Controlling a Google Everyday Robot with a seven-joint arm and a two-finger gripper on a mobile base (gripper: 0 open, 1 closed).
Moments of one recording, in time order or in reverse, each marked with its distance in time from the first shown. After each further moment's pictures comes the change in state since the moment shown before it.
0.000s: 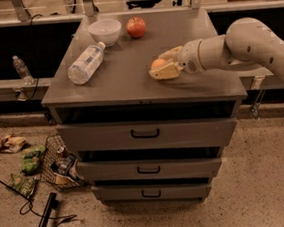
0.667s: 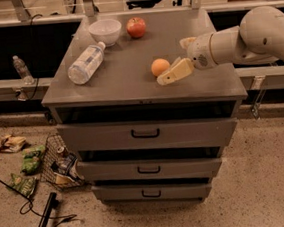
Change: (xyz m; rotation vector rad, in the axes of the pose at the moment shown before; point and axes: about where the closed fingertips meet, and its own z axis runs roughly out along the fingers) arm -0.006 -0.001 -0.041 0.029 0.041 0.013
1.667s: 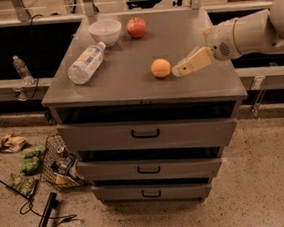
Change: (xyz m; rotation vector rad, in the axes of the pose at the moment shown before) arm -0.016 -0.003 -0.063 0.071 0.037 0.025
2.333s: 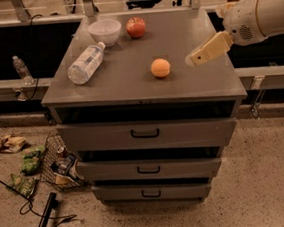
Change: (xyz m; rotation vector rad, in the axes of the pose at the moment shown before) arm -0.035 0.006 -0.065 0.094 0.033 -0.119
